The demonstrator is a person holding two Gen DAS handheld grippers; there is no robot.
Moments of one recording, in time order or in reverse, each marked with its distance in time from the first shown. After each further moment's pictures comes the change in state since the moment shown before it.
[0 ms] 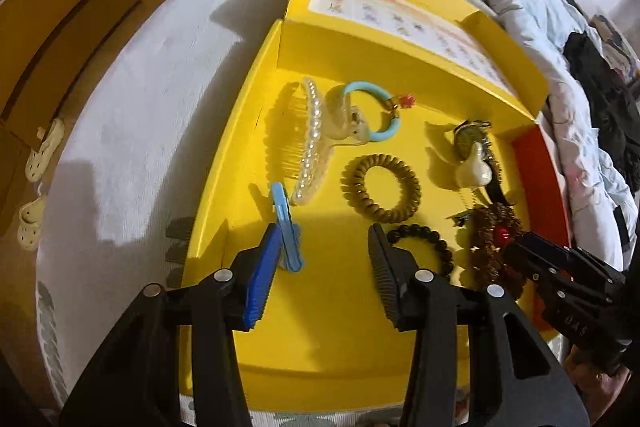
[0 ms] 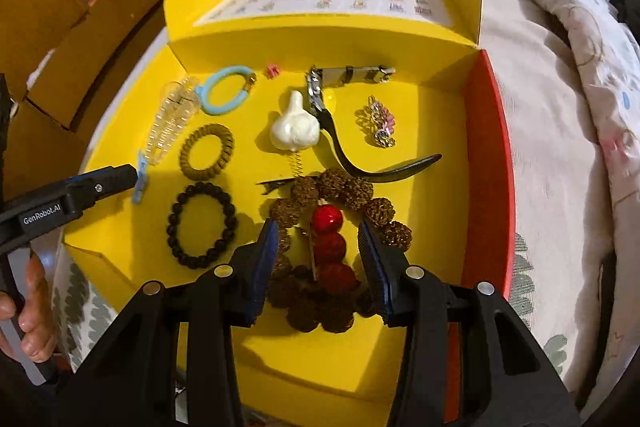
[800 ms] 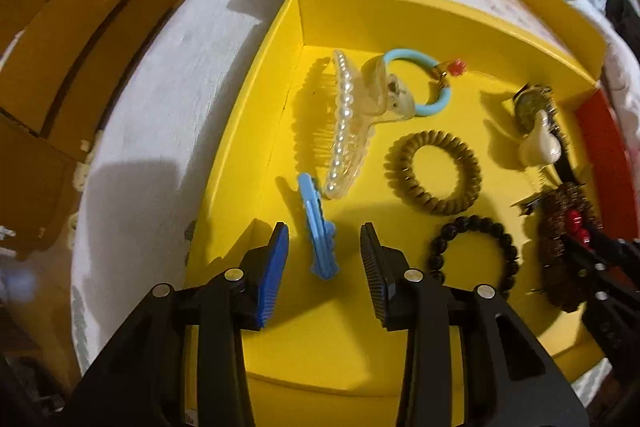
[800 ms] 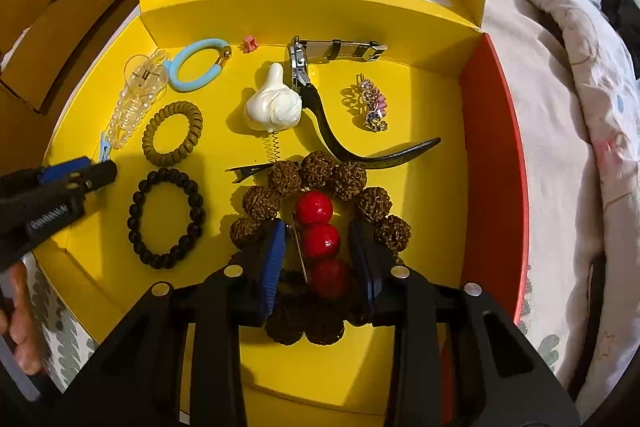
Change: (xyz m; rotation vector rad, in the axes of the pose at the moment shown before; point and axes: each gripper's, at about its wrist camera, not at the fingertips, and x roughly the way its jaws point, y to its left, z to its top) left arm 0.025 -0.014 -0.011 0.069 0.033 0.253; right arm 0.022 0.008 -0.005 -0.023 0.037 -0.106
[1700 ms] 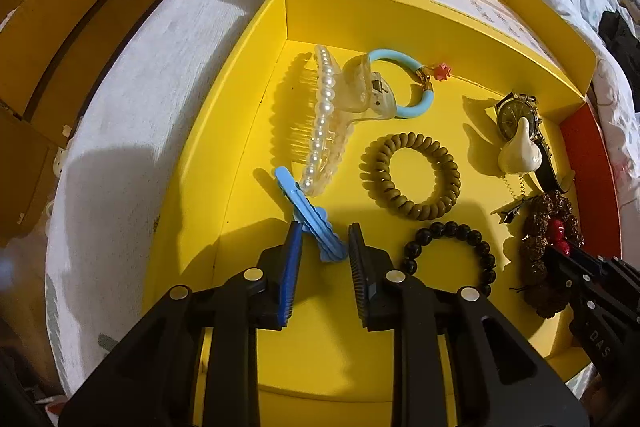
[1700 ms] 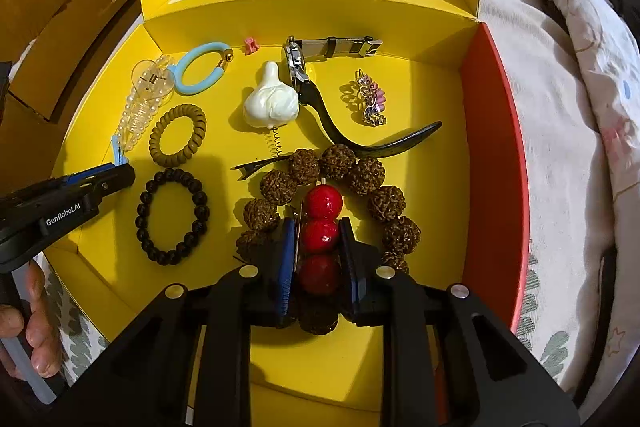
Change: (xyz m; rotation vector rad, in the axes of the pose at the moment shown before) left arm 0.002 0.000 0.000 -0.051 0.010 -0.099; right arm -0.003 -0.008 -0.003 0.025 0.005 0.057
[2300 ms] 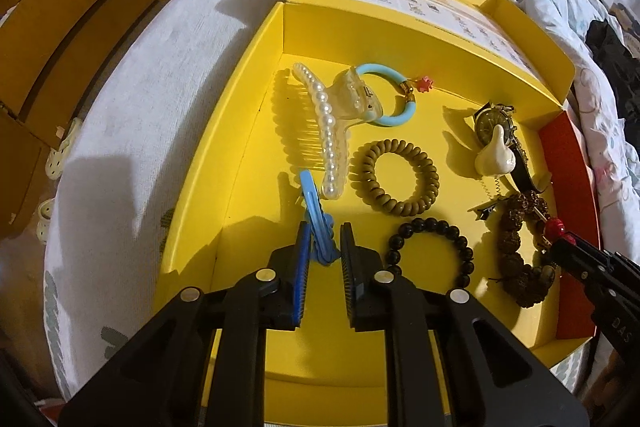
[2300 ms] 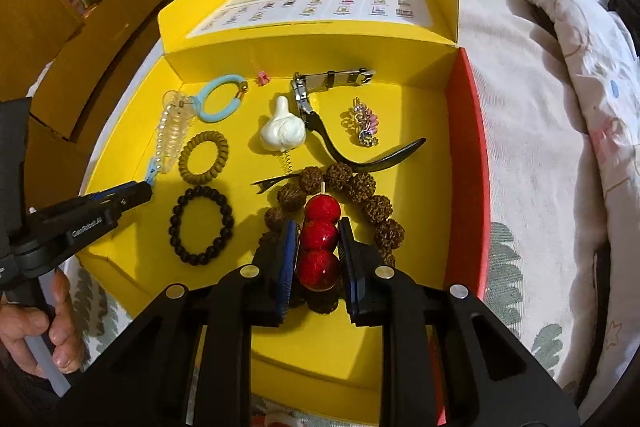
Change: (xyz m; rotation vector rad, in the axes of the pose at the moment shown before) left arm -0.018 0.003 -0.001 -0.005 -0.030 -0.049; right arm -0.037 -0.010 0.004 0.035 -0.066 0.070
